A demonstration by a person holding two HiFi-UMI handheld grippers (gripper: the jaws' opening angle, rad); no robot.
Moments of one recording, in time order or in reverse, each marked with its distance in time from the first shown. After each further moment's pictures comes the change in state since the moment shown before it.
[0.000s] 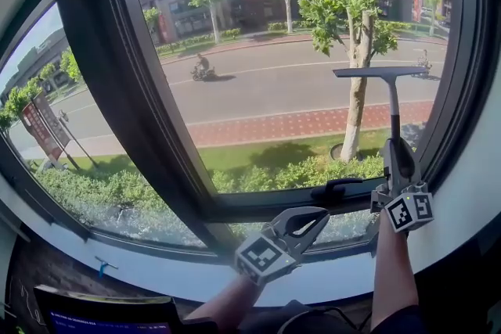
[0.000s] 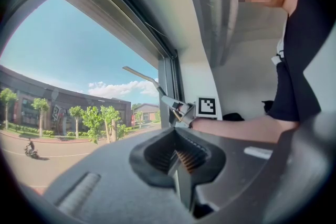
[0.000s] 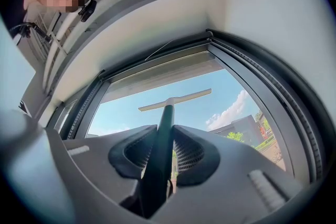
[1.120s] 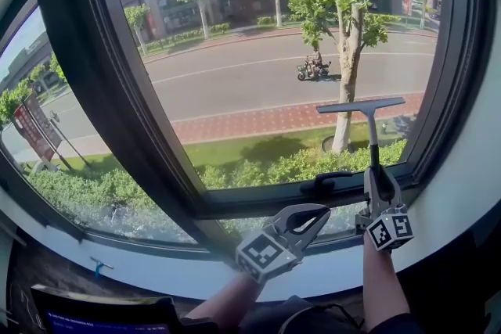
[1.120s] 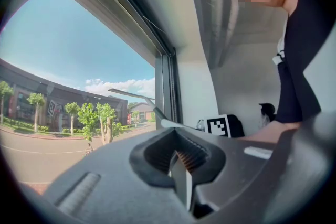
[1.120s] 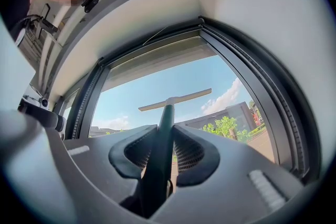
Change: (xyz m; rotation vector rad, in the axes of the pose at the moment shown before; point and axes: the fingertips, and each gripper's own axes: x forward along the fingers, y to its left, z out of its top) left arm 0.022 -0.015 -0.010 -0.028 0.001 -0.040; right arm -0.063 -0.002 -0.072 0.039 0.161 -0.042
